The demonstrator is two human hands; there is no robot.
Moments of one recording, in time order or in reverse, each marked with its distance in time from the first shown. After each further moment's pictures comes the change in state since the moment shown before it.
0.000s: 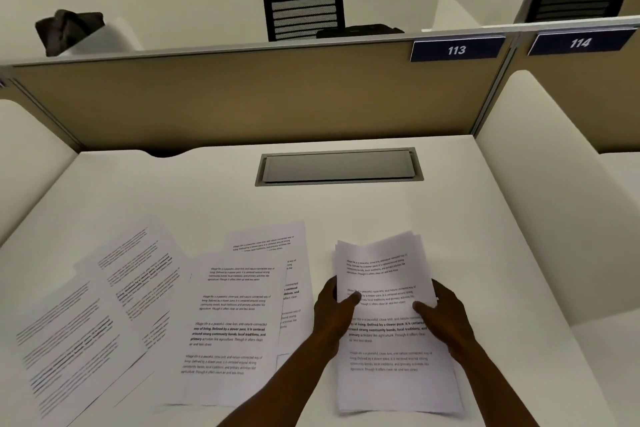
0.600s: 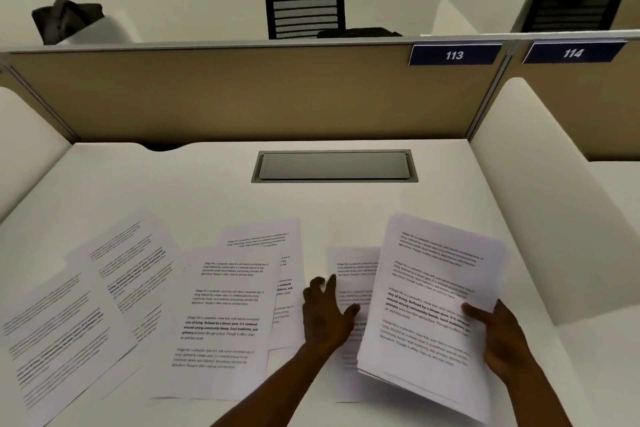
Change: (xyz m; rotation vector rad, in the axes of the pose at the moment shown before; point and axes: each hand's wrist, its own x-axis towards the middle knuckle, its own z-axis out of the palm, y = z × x) left_hand 0.003 -0.025 0.000 0.808 0.127 0.242; right_hand -0.016 0.024 -0.081 0.632 0.108 0.164
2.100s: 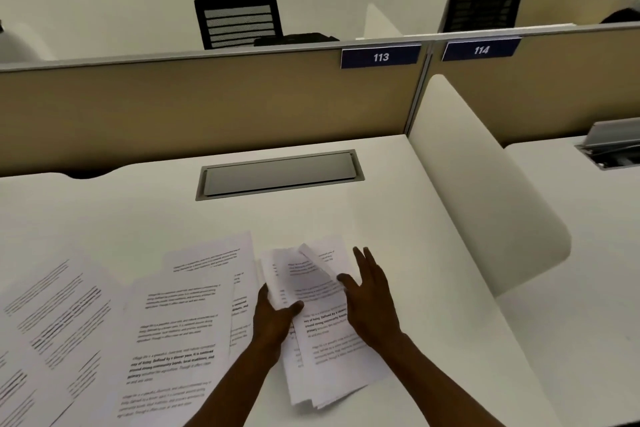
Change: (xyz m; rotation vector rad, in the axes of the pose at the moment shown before) left_hand 0.018 -0.008 -0.014 -0.860 -0.057 -0.274; right_hand -0.001 0.040 0.112 -1.260 -0.020 -0.784
